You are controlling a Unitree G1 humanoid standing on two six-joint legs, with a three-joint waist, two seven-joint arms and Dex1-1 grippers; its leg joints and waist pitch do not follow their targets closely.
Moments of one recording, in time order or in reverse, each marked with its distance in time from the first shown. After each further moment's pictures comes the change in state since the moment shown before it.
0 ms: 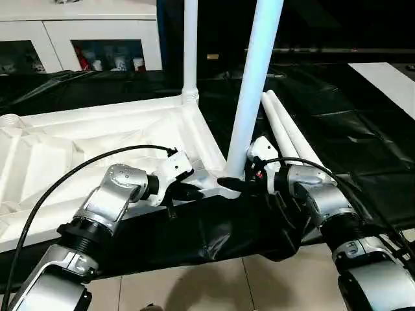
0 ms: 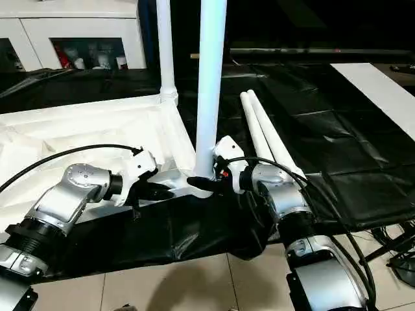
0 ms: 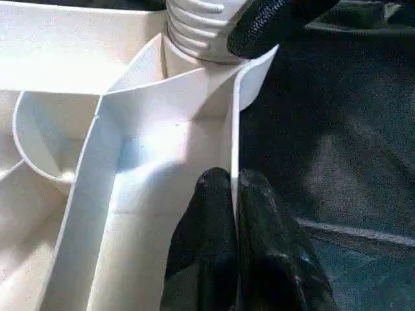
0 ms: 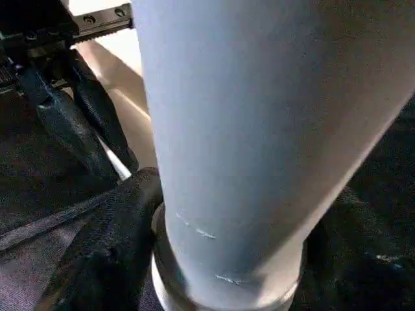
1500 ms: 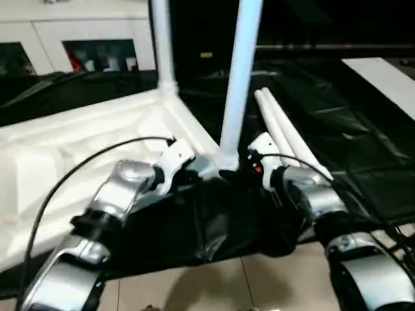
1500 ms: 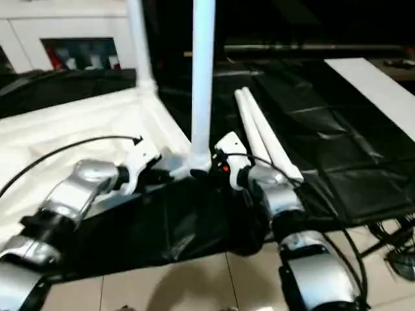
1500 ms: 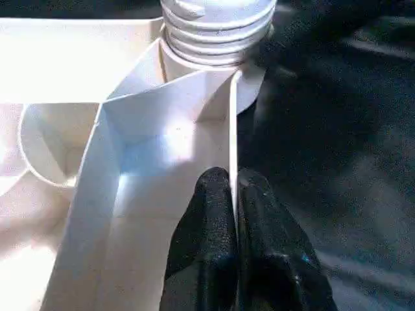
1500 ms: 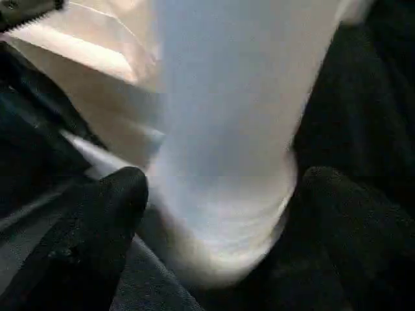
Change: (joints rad) left arm -0.038 -0.027 0.012 0.074 0.012 -0.045 0.068; right arm -0.042 0.011 -0.043 0.085 -0.018 -0.004 -0.110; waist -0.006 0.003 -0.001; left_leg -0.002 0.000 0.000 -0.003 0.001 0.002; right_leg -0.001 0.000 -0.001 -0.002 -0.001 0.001
